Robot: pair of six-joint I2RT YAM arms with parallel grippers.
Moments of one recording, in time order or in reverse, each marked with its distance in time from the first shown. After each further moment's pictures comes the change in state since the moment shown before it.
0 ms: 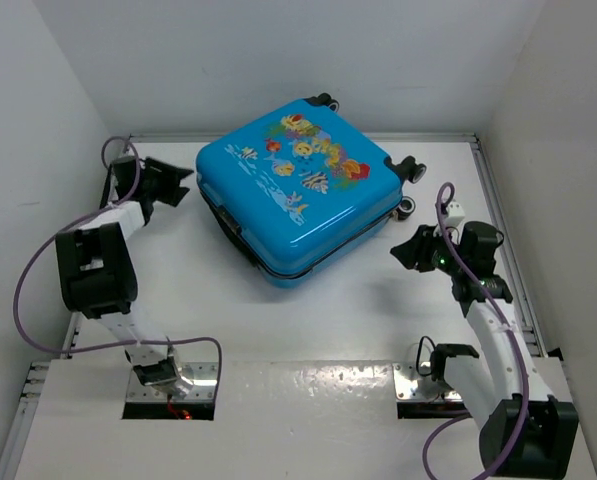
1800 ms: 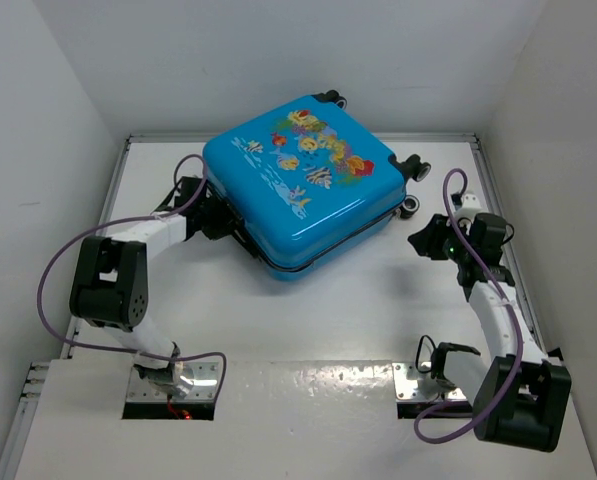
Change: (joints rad) left arm -0.367 -0.095 -0.105 -0.325 -0.251 0.290; right arm -0.124 0.167 0.025 0.121 0.086 -0.054
